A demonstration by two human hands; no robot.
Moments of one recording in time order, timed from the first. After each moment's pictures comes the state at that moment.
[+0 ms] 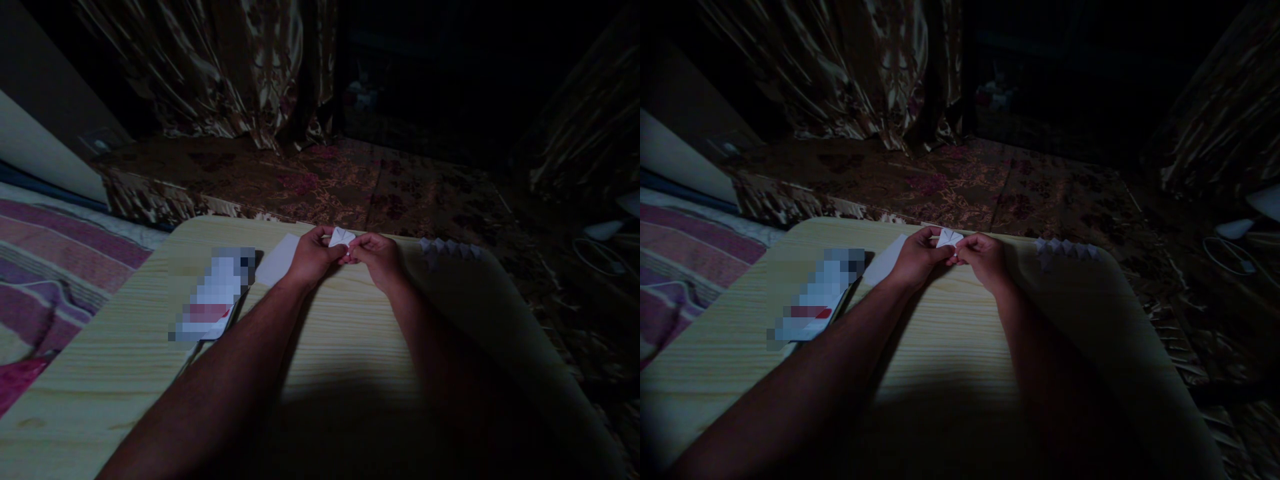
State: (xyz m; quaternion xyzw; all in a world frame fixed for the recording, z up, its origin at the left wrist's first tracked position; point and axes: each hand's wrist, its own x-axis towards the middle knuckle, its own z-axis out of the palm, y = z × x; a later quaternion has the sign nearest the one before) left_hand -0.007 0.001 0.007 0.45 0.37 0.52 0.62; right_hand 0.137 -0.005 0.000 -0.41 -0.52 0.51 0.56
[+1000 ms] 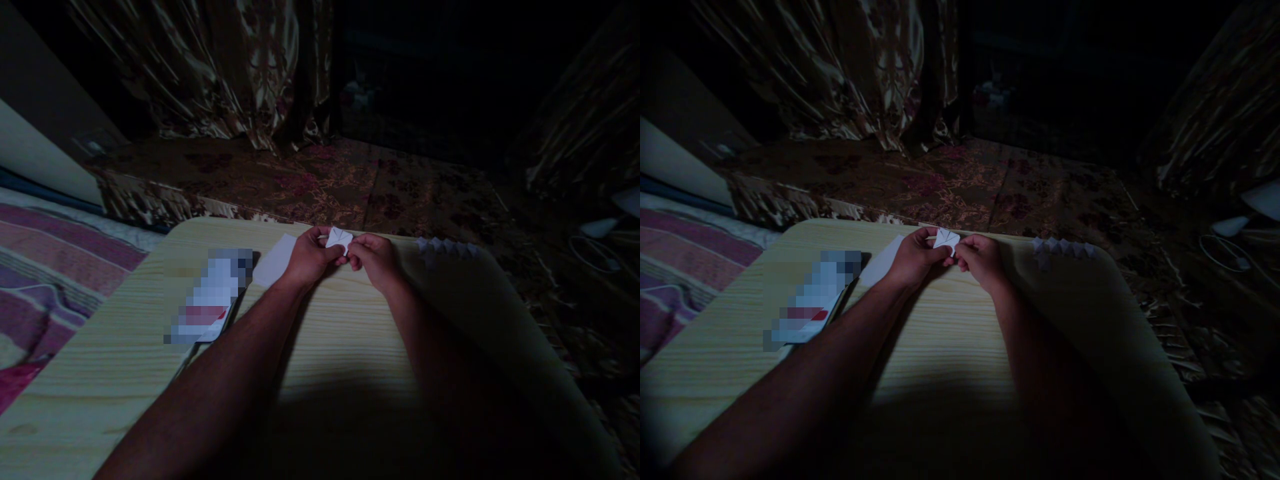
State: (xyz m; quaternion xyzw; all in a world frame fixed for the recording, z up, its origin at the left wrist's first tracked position) left_hand -0.006 0.001 0.008 0.44 0.37 0.52 0.63; right_hand 0.139 -0.004 -0.003 -0.45 -0.51 0.49 0.54
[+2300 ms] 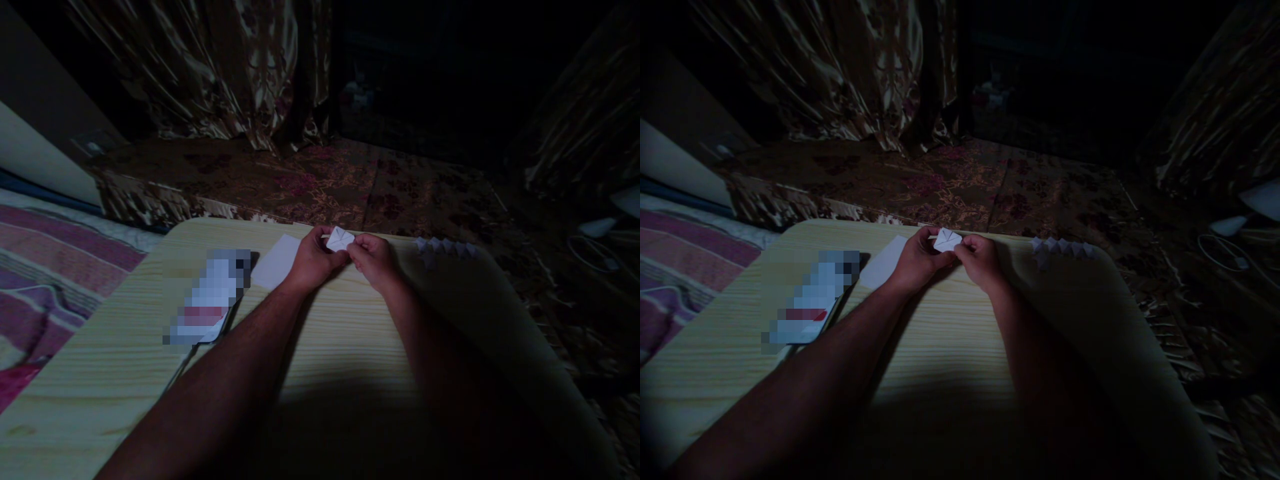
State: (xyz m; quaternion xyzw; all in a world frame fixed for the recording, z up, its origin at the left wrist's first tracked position) left_hand -0.003 -0.003 0.007 0.53 0.40 0.52 0.54; right_hand 0.136 -0.004 0.002 -0.50 -0.54 0.43 0.51
